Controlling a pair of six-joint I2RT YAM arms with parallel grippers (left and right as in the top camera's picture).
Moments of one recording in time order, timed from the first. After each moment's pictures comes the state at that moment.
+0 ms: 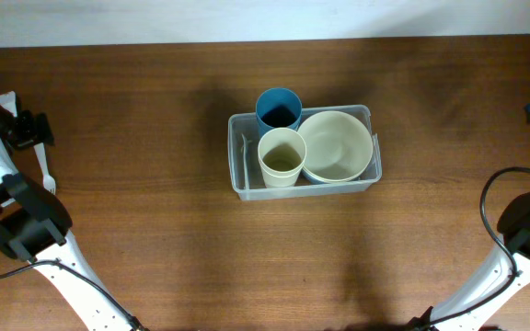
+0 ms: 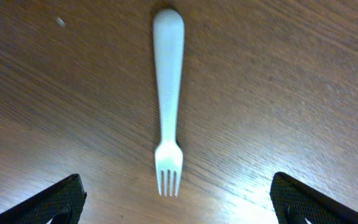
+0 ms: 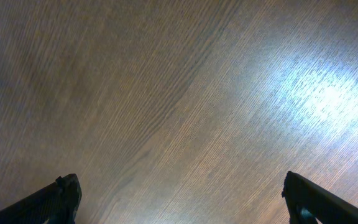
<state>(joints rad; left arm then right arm) 0.55 2.51 2.52 -1.48 -0.03 0.14 -0.60 2.24 2.46 -1.64 0.09 0.42</state>
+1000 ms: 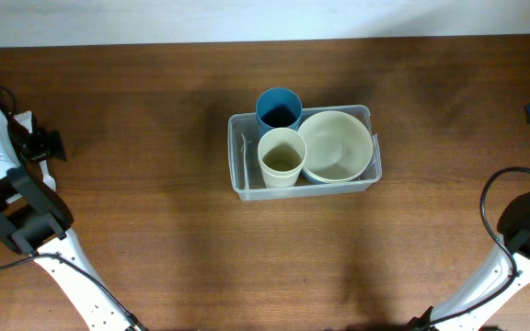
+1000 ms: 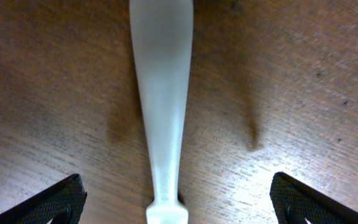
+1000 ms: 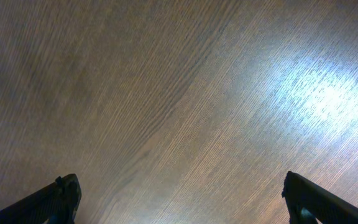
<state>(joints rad) 0.56 2.64 2.48 -1.42 -0.02 0.16 -0.60 2.24 2.46 -1.64 0.09 0.42</state>
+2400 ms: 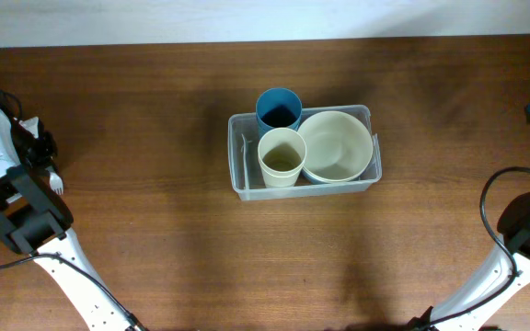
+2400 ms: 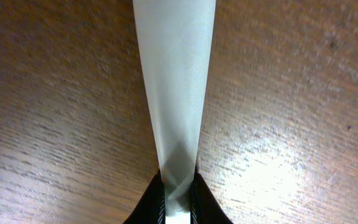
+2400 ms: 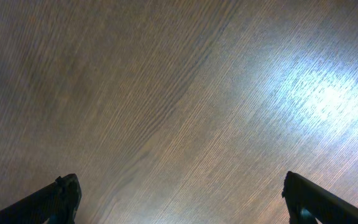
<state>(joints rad) 0.56 2.64 2.43 -1.43 0.01 0.15 -0.60 2.24 2.46 -1.64 0.09 0.42</state>
